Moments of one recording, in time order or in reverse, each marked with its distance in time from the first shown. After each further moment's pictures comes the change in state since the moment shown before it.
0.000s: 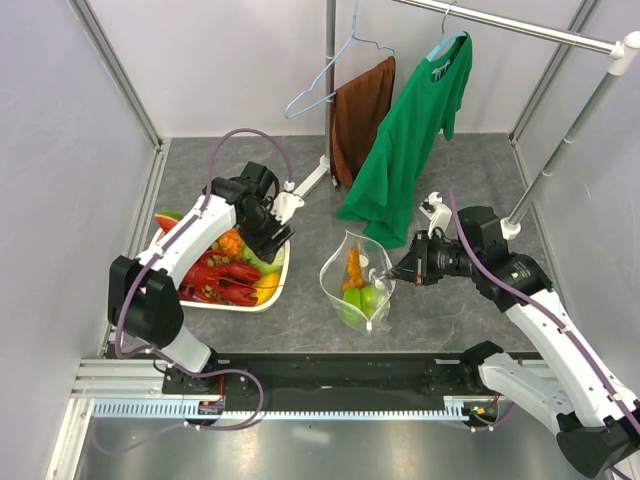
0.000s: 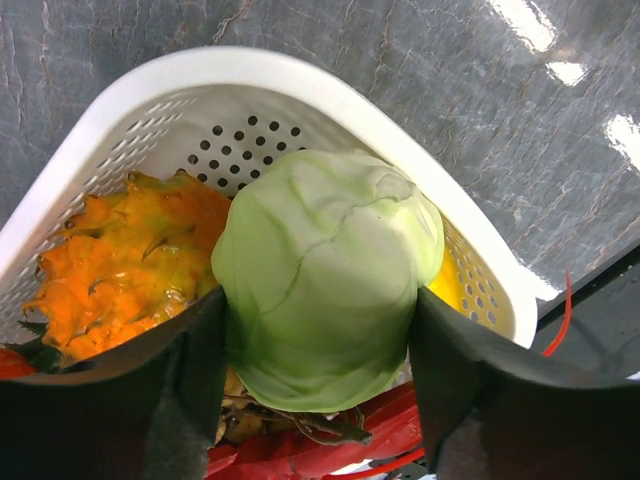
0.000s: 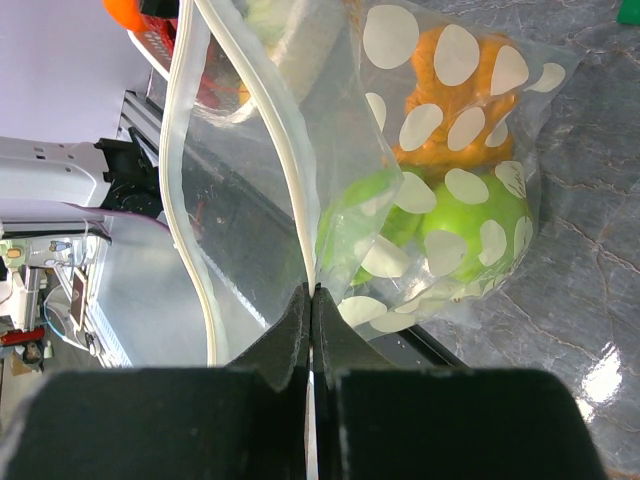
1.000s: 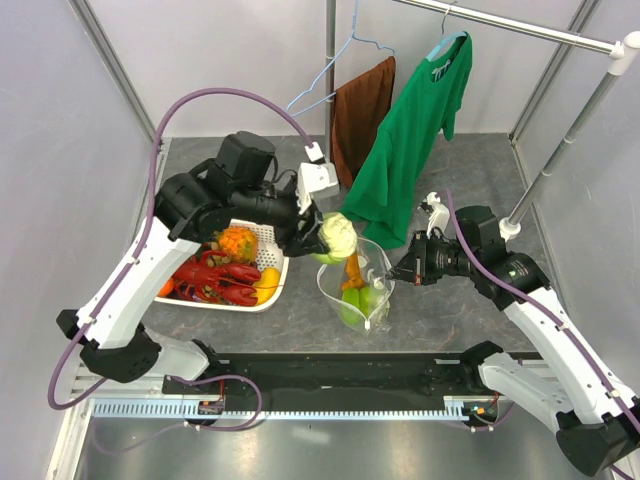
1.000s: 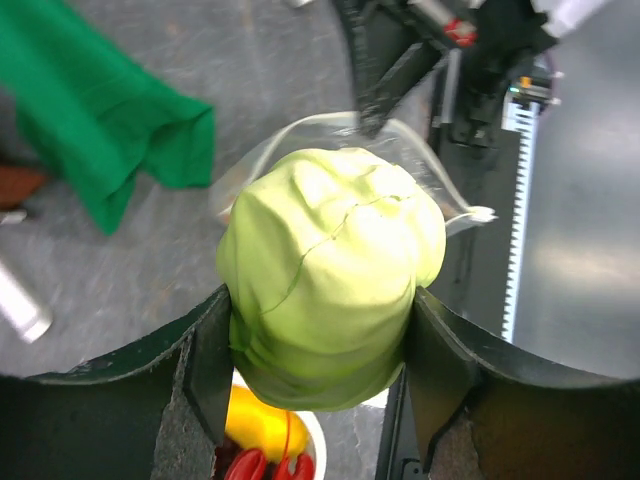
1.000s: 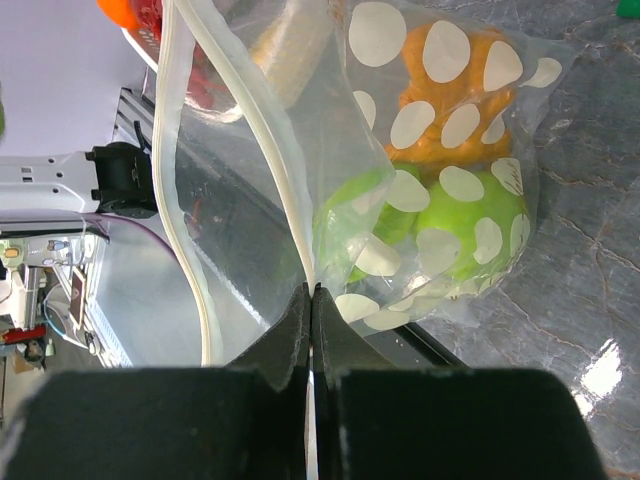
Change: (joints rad) left arm -0.317 -0.198 0.528 -0.100 0.365 -0.111; right arm 0.000 0.011 -0.005 0.002 0.000 -0.002
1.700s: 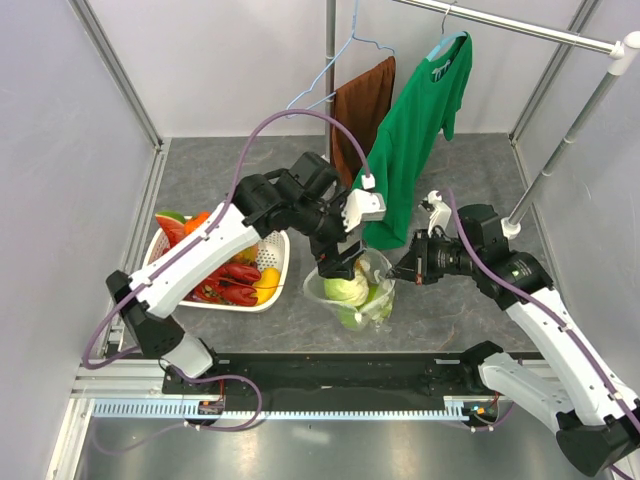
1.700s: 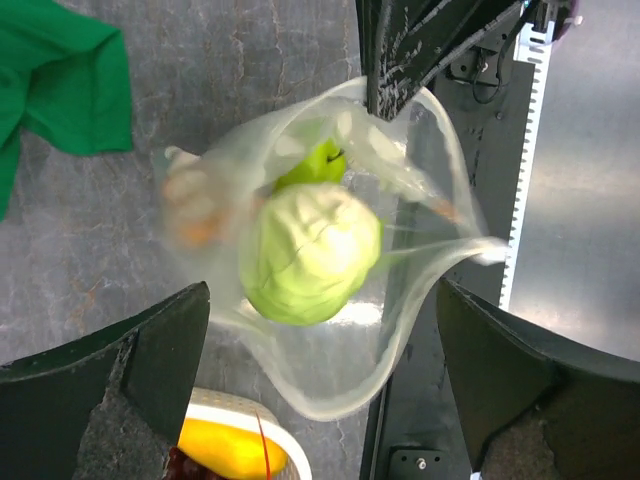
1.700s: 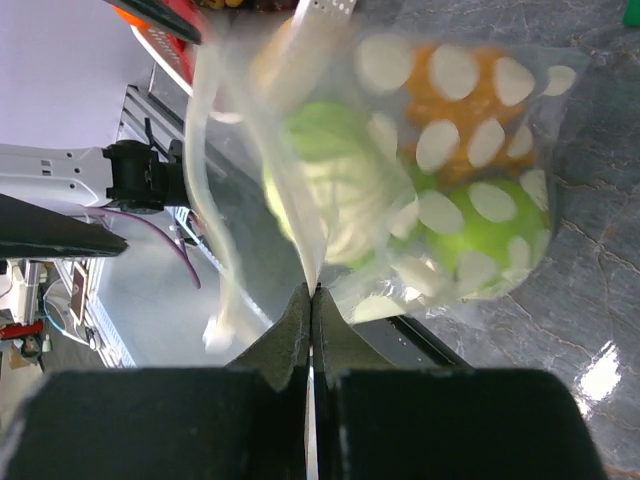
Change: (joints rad) left arm -0.145 0.202 -0.099 0.056 -0.032 -0.008; right arm 0.000 -0.001 0.021 -0.016 -0.009 -0.009
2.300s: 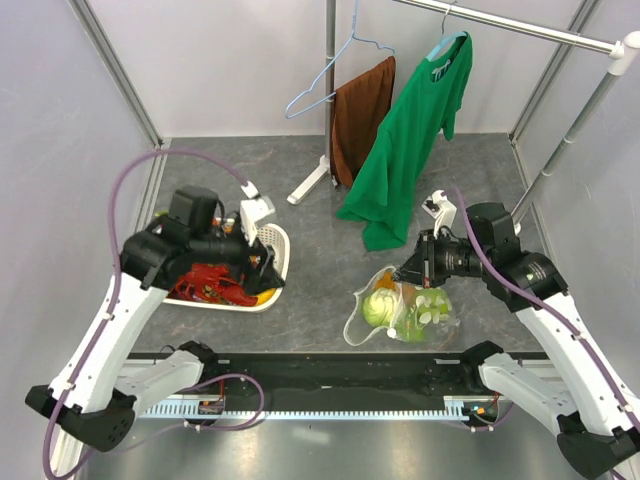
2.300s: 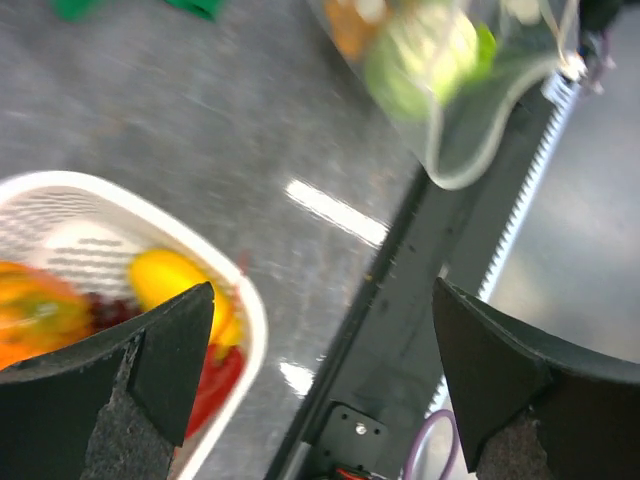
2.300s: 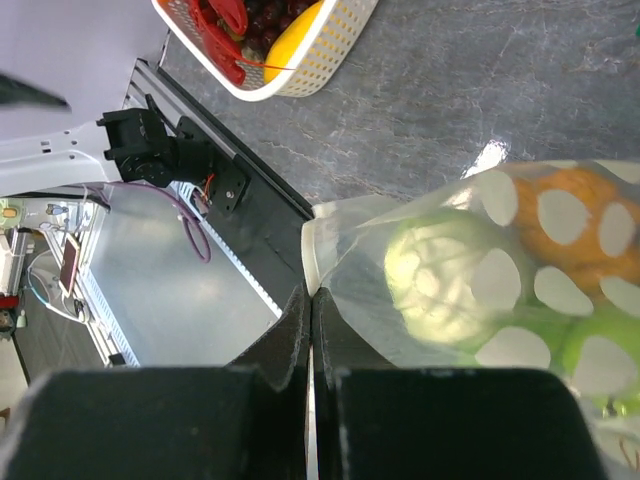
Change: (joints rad) left arm 0.430 -0.579 -0.437 0.018 0.111 -0.081; right arm -0.001 -0.024 0.099 -0.116 -0.033 -0.075
